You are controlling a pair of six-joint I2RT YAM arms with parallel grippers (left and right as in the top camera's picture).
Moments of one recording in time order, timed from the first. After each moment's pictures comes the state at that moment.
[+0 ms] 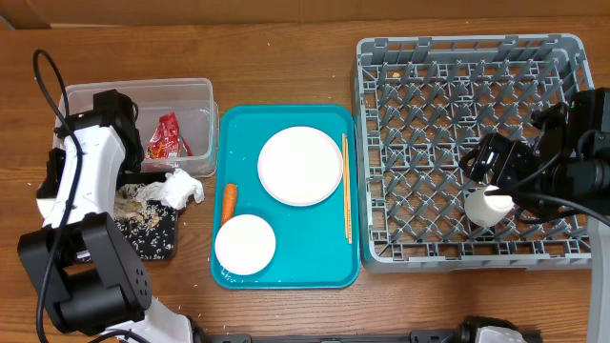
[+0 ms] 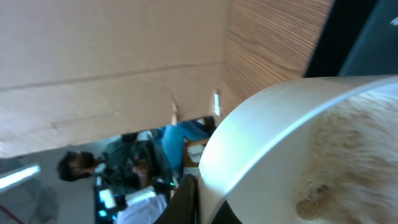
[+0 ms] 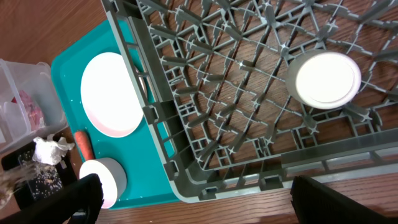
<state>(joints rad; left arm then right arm) 0.26 1.79 1.34 -1.15 -1.21 -0.02 -0.13 1.26 1.57 -1.52 -0.30 0.33</state>
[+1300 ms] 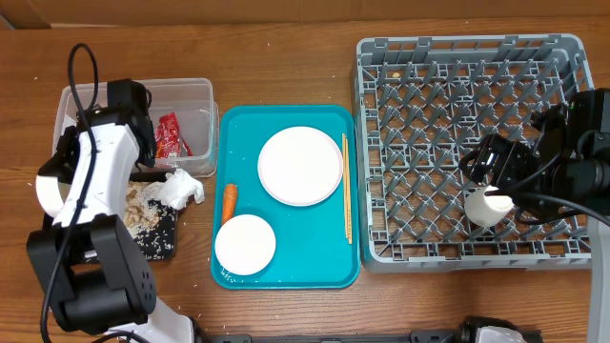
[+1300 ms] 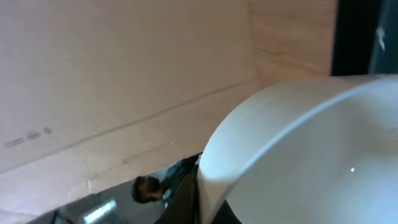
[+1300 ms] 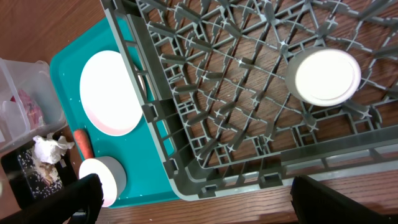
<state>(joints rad) 0.19 1.78 1.33 -1.05 -1.30 0.34 -0.13 1.26 1.57 -1.53 -0.30 0.33</state>
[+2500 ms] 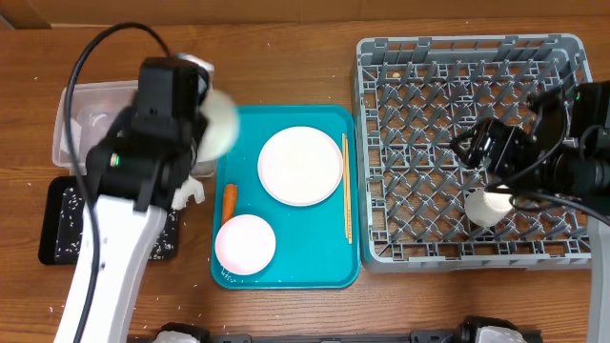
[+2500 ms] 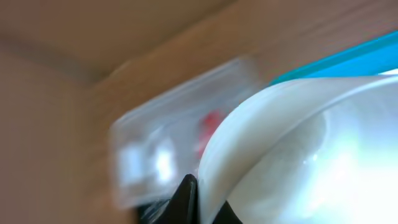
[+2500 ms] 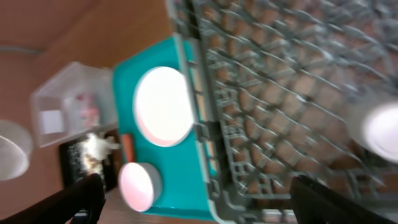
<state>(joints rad) -0.26 1.32 1.53 -1.00 -0.38 0.28 -0.13 1.26 1.57 -1.37 -0.49 0.31</state>
